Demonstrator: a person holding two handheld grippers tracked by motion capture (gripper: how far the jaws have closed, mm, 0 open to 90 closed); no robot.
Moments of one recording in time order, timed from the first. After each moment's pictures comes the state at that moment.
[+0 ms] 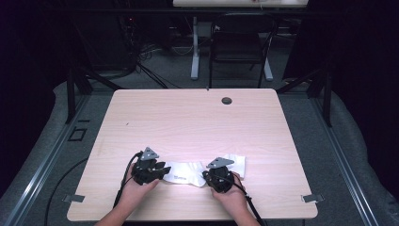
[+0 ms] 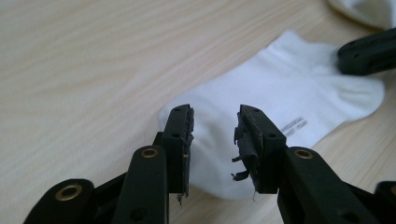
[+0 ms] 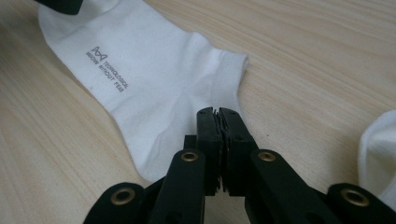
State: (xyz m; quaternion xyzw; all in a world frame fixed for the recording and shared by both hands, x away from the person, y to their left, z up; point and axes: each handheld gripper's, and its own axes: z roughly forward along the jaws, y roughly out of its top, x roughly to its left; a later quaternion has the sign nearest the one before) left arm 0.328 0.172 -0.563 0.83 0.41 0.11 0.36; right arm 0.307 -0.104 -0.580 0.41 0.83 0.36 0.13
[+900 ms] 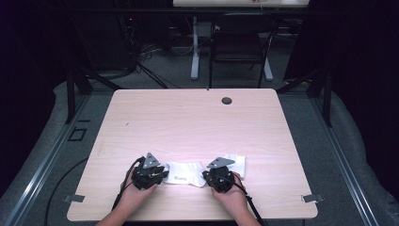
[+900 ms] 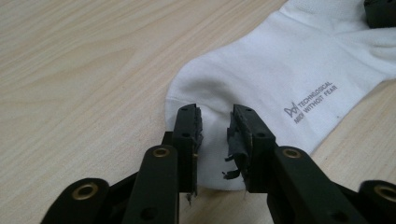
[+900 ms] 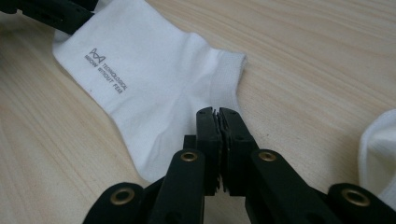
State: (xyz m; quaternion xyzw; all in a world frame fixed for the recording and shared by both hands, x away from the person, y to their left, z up) left arm 0.323 0.171 -0.577 0.85 0.37 0.15 0.35; right arm 0.307 -0.105 -0.581 0.41 0.82 0.37 0.13
